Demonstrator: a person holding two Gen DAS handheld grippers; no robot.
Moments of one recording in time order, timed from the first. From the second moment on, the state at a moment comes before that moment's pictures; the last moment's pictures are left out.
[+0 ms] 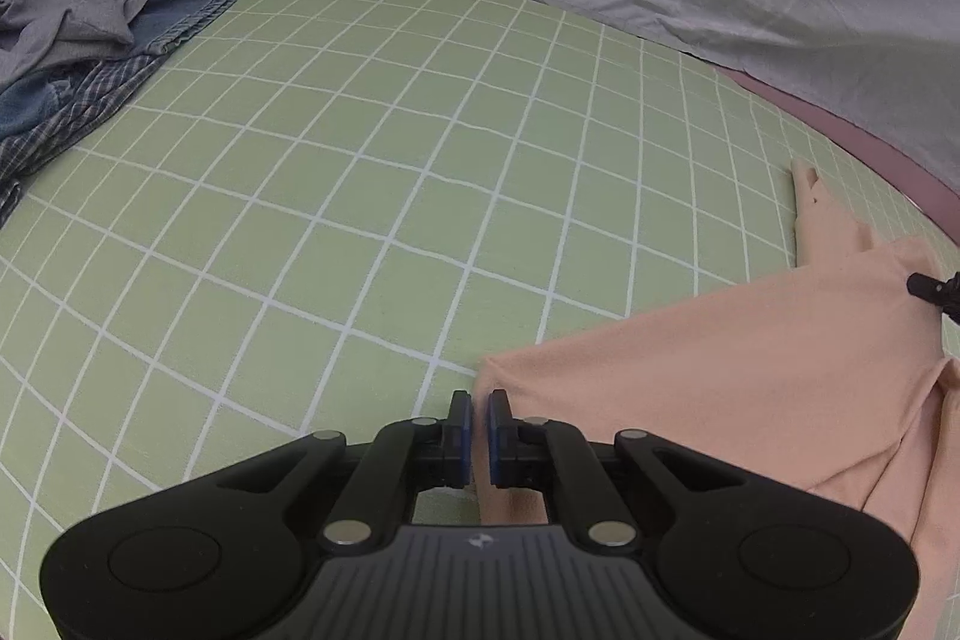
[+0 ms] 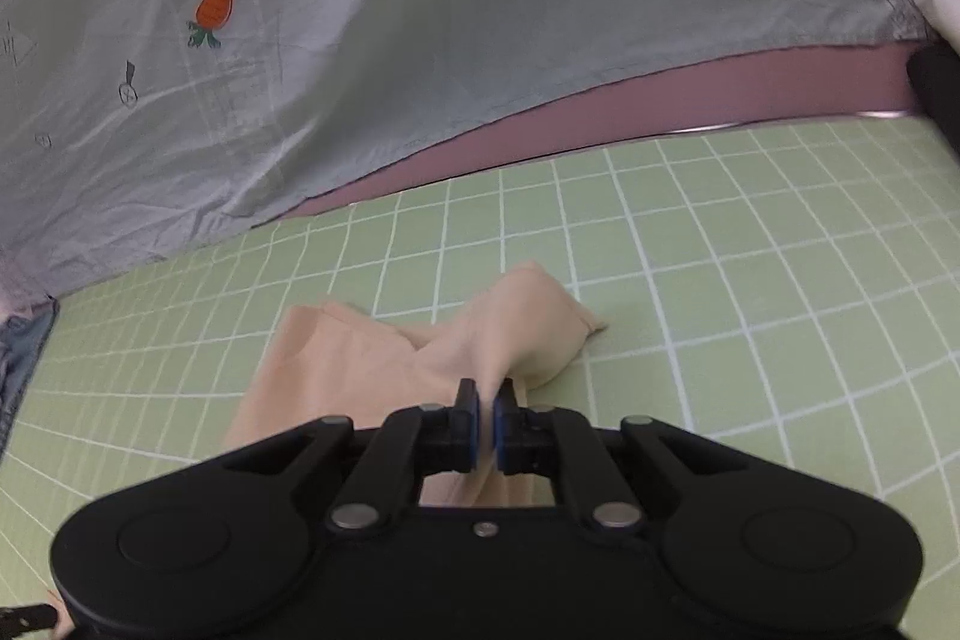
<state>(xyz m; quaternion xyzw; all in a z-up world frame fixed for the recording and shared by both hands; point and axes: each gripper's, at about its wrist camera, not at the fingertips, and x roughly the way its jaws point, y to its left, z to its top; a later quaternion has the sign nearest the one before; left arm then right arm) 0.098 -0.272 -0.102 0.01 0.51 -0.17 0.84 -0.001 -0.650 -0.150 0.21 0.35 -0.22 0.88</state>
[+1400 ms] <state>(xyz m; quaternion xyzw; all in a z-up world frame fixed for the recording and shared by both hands) -0.019 -0.184 -0.058 -0.03 0.50 -0.20 0.84 -0.173 -0.426 -0.095 0.13 0.35 -0.27 0.89</state>
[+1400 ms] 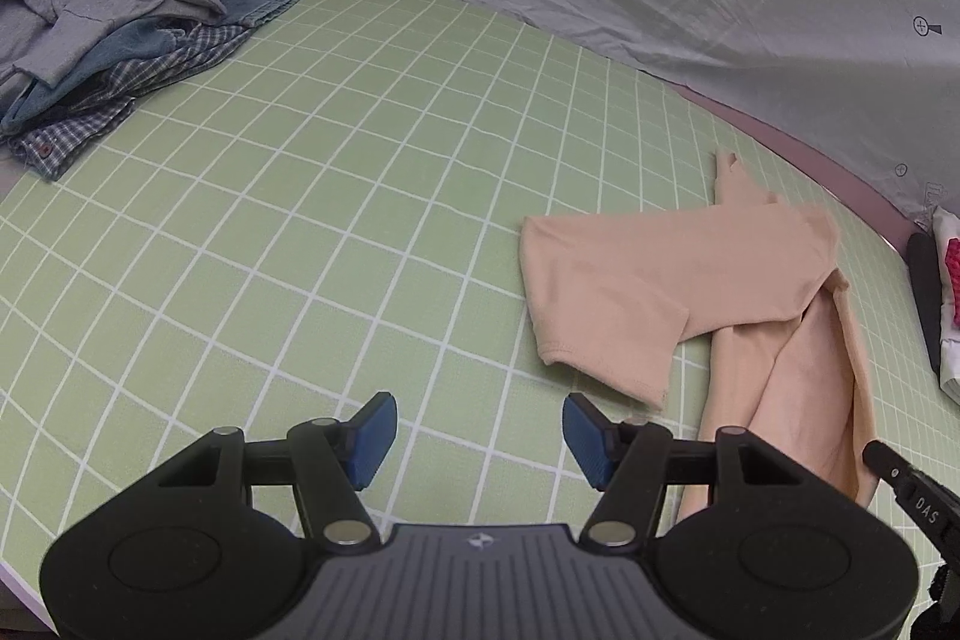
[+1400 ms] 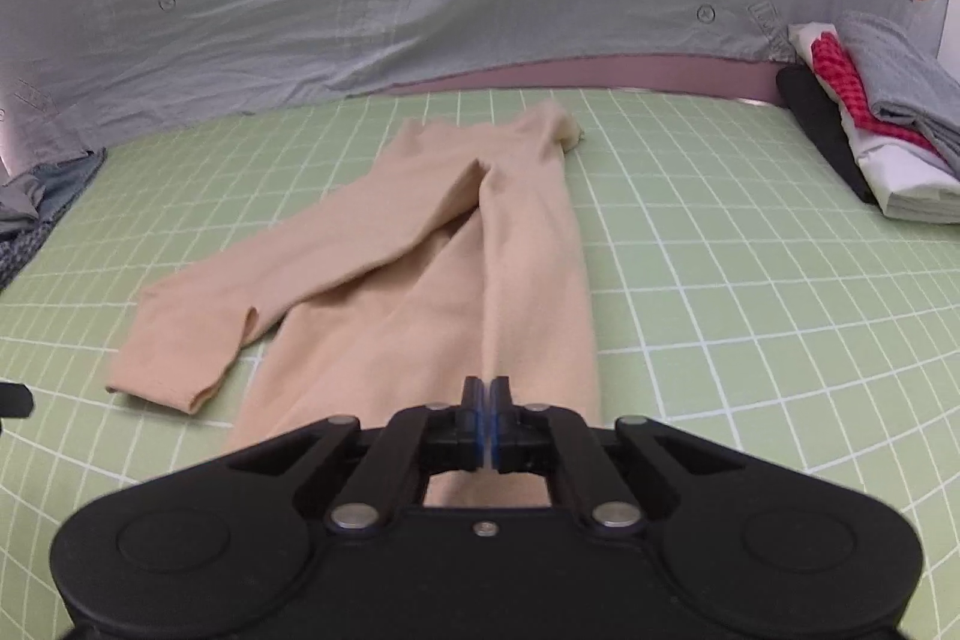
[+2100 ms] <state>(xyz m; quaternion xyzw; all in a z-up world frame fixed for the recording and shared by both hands) 0.000 -0.162 -0.064 -0.02 0.52 -0.15 0.84 -0.112 -0.401 -0.116 0.10 0.36 -0.20 0.91</state>
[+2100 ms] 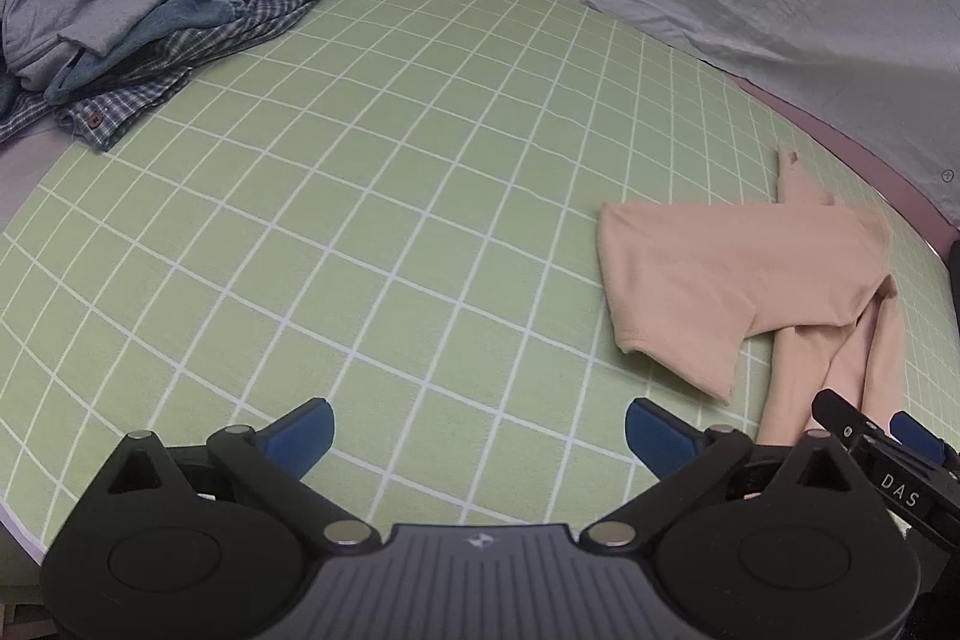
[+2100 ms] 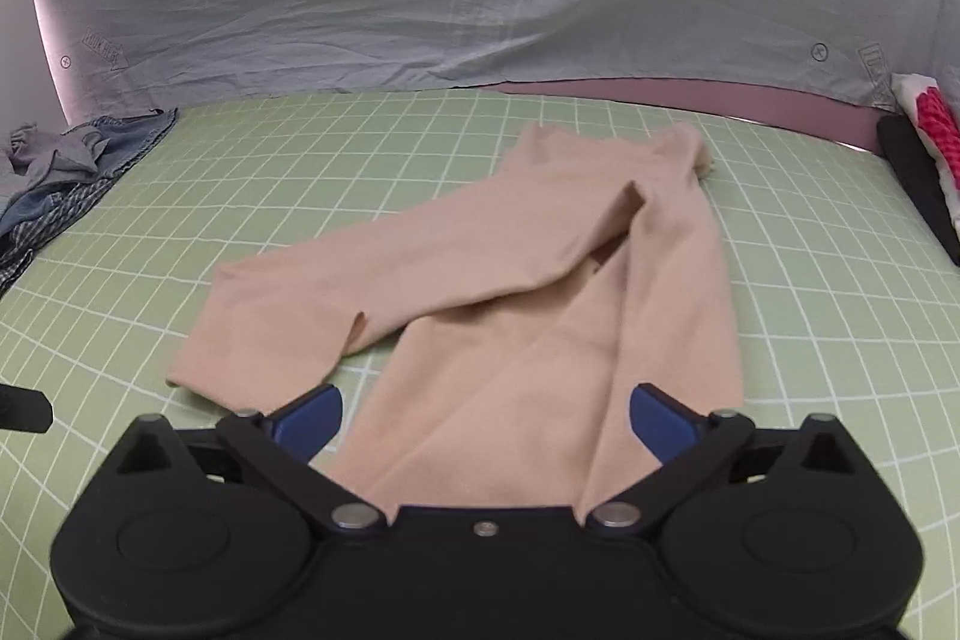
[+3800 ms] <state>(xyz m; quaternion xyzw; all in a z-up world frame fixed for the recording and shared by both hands) -0.049 -0.226 -0.092 0.08 0.54 -0.27 0.79 -0.242 -0.415 -0.119 0.22 0.40 -0.31 0.84</state>
